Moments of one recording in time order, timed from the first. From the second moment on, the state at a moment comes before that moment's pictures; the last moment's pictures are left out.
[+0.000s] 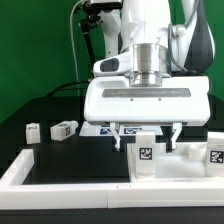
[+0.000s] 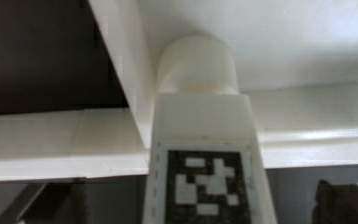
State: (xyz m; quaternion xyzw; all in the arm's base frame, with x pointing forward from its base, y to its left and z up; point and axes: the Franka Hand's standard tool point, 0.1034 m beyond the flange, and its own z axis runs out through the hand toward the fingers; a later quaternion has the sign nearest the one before) arm 0.613 0.008 0.065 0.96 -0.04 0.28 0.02
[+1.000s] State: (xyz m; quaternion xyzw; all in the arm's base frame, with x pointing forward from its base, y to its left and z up) arm 0.615 0.012 0.091 0.99 -0.05 0.09 -0.03
